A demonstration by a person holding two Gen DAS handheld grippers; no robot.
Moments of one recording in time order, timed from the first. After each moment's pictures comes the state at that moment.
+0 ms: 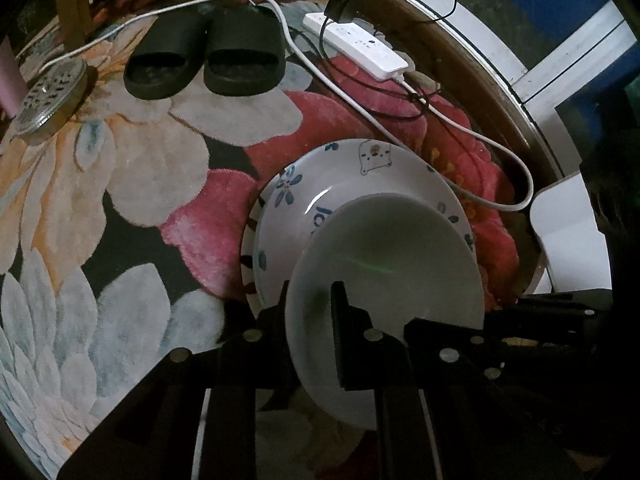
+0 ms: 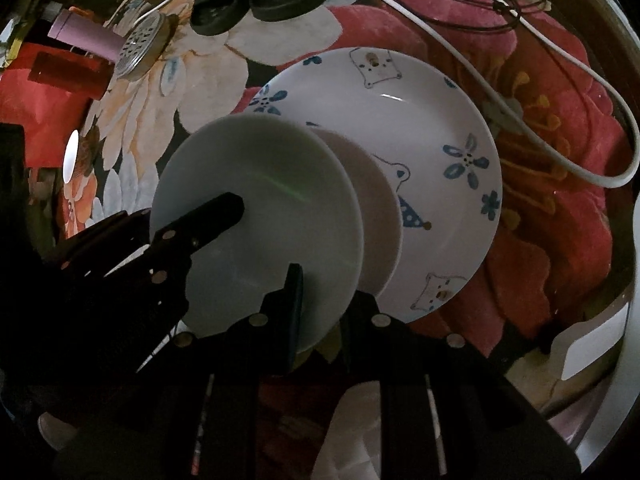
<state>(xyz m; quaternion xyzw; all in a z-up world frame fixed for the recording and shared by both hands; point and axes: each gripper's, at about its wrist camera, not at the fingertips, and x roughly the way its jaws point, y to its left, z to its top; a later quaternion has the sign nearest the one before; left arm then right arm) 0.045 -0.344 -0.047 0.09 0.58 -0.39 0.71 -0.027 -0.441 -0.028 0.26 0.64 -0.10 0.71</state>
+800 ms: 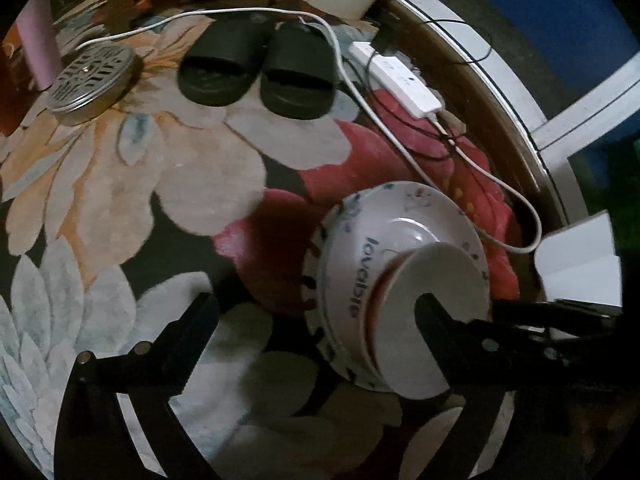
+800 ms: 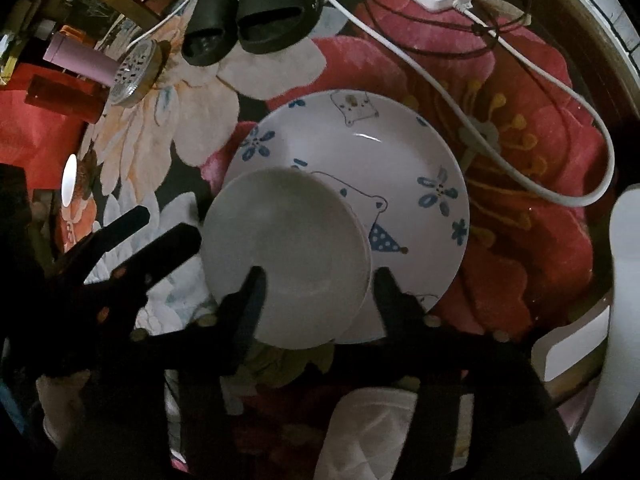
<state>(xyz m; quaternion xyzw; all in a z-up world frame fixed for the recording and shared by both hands) 0.082 -0.307 -0.038 0.04 0.58 -0.36 0.73 -0.025 -0.453 -0.005 0.26 0.63 -0.12 0.72</state>
